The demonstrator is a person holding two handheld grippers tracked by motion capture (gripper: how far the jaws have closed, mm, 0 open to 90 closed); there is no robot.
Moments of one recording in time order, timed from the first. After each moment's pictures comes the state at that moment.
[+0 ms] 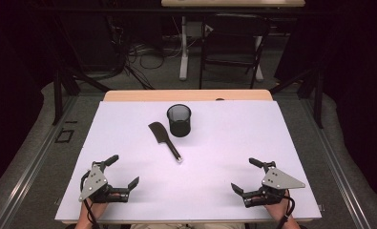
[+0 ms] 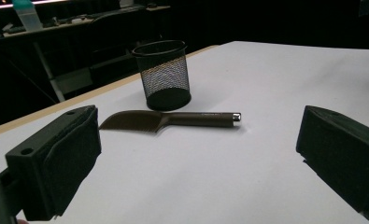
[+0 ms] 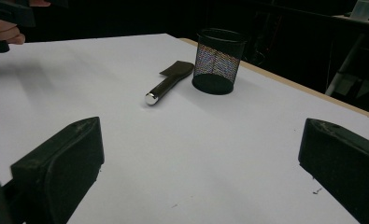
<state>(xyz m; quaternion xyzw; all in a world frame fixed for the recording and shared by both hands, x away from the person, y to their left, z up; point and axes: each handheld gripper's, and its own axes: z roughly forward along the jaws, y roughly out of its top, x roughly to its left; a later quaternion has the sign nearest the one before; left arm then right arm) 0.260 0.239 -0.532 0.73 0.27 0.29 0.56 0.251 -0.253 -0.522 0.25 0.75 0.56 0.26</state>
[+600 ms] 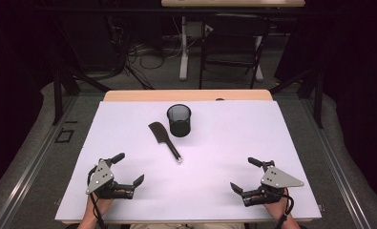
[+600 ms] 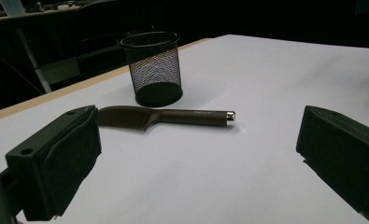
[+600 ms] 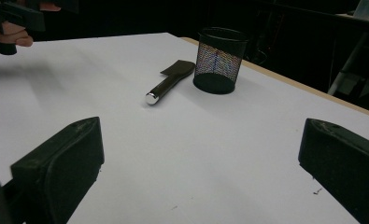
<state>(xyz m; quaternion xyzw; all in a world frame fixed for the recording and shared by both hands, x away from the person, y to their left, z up) 0.274 0.228 -0.532 0.74 0.27 0.26 0.56 0.254 -0.252 -0.522 0.25 0.75 0.55 0.26</state>
